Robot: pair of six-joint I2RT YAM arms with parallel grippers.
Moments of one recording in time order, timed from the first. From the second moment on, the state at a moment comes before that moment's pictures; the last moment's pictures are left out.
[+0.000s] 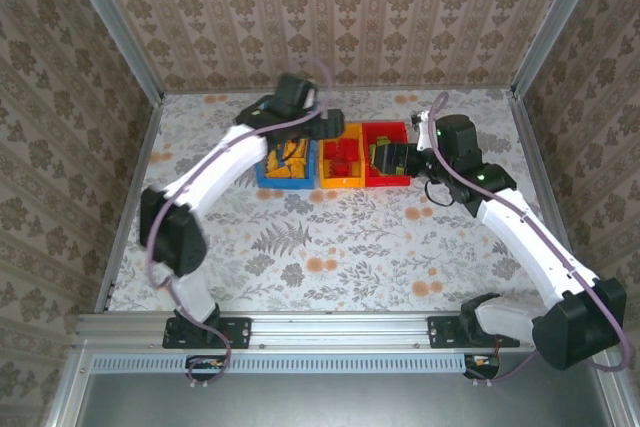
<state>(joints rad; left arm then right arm) -0.60 1.71 1.62 -0.64 0.02 -0.49 0.31 1.18 1.06 -0.43 -0.26 0.36</state>
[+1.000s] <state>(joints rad) -0.11 1.12 0.41 -0.08 -0.45 -0.11 0.21 1.31 0.46 0.20 0.48 0.09</state>
